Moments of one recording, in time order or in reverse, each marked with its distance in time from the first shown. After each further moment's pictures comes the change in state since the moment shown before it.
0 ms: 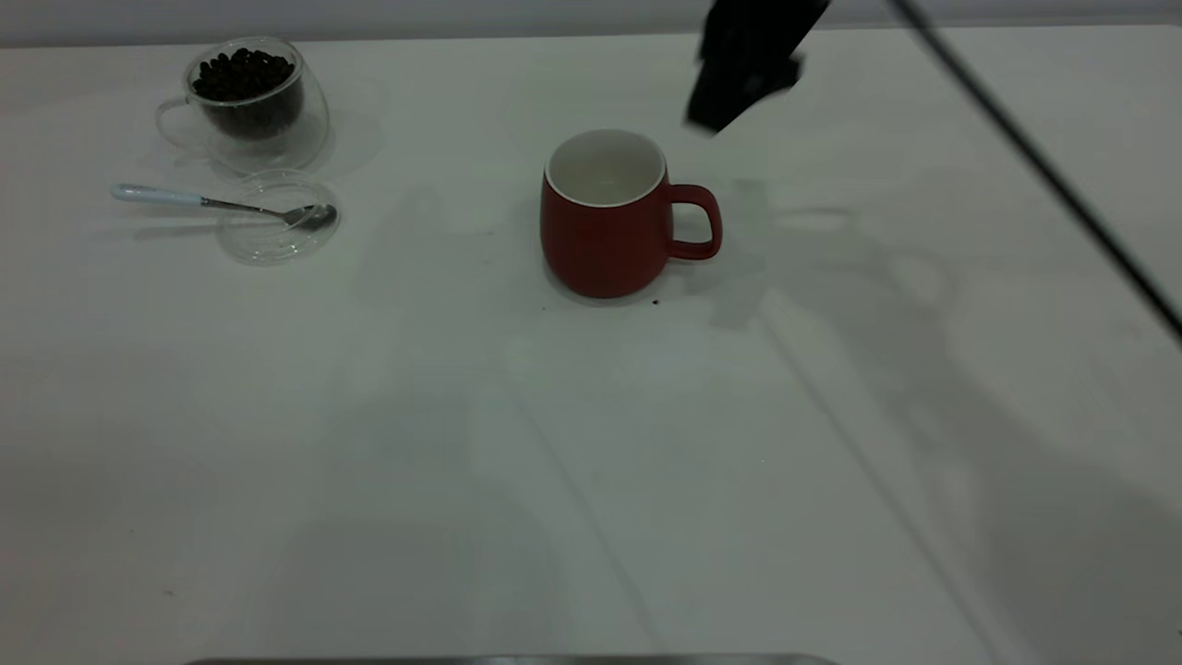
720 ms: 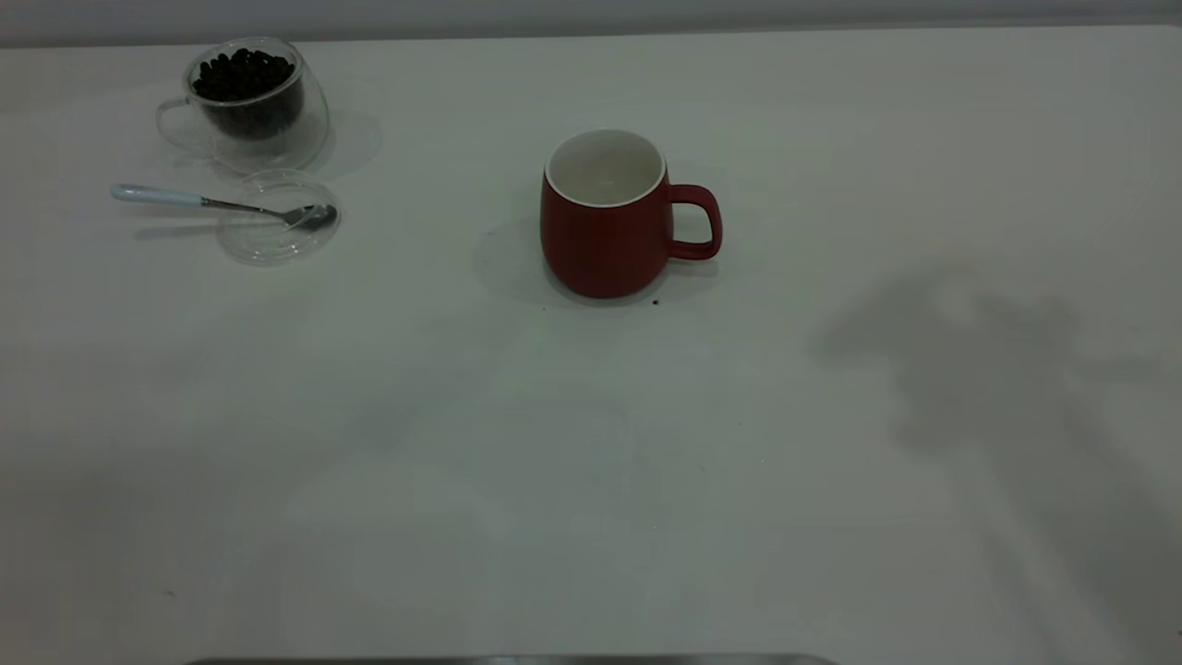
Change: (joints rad) left arm 0.000 0.000 0.000 0.000 0.000 0.000; right arm -0.020 -0.782 0.049 -0.440 0.562 0.838
